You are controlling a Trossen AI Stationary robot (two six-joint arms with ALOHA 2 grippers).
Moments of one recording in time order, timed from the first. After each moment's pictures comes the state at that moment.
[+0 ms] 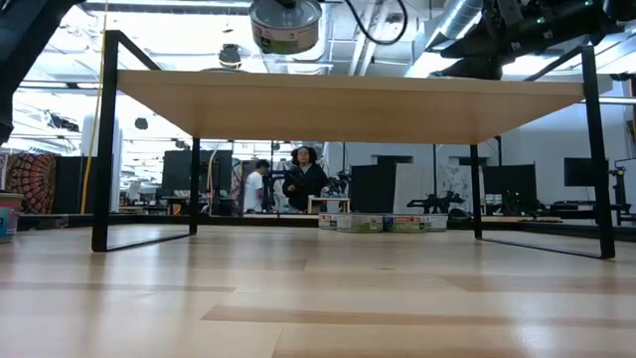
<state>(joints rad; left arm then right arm) 0.30 1.93 2.24 -1.57 0.59 0.09 -0.63 0.71 0.65 -0.12 -0.29 -0.02</state>
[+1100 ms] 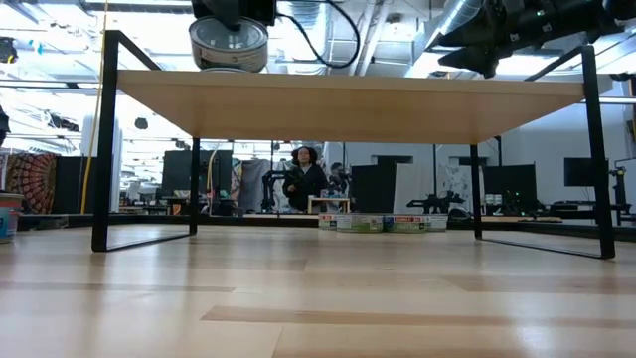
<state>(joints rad) 0.30 1.53 1.56 -1.20 0.60 -0.08 -0.58 0.71 0.65 -0.07 -0.29 0.00</state>
